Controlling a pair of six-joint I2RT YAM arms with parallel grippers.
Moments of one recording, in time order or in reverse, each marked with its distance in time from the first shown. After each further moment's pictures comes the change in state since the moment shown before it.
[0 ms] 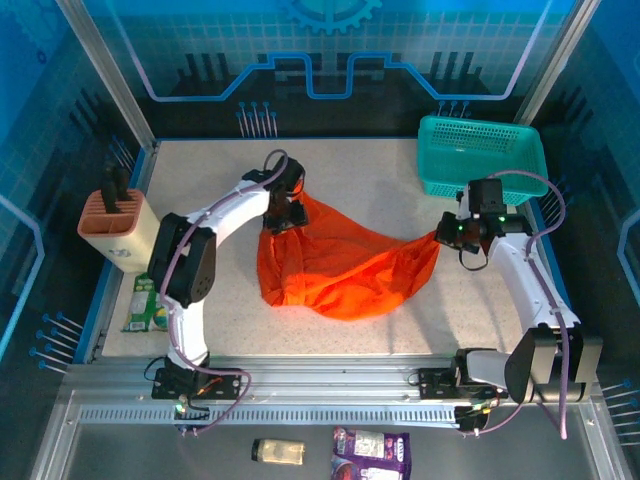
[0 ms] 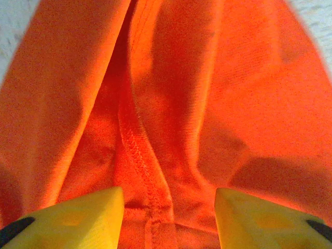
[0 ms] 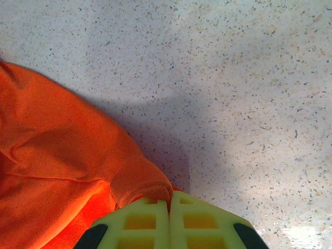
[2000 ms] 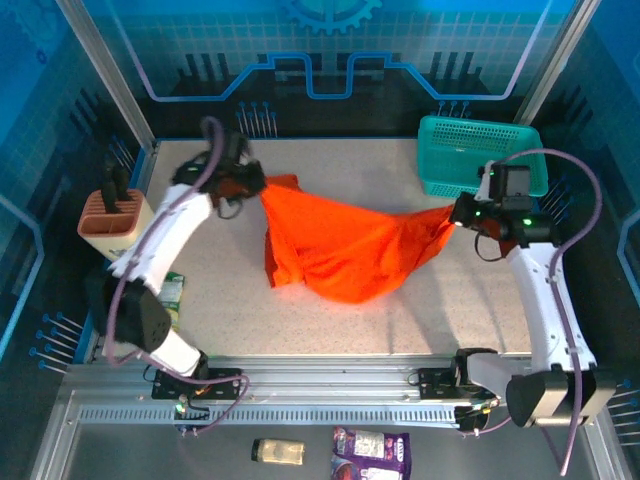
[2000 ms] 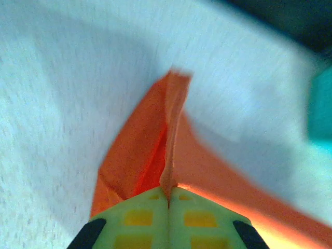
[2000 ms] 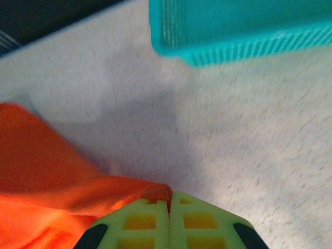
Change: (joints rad) left arm 0.216 -0.480 -0.042 0.091 0.019 0.084; right arm -0.024 -0.138 0.221 -0.079 0.116 -0.043
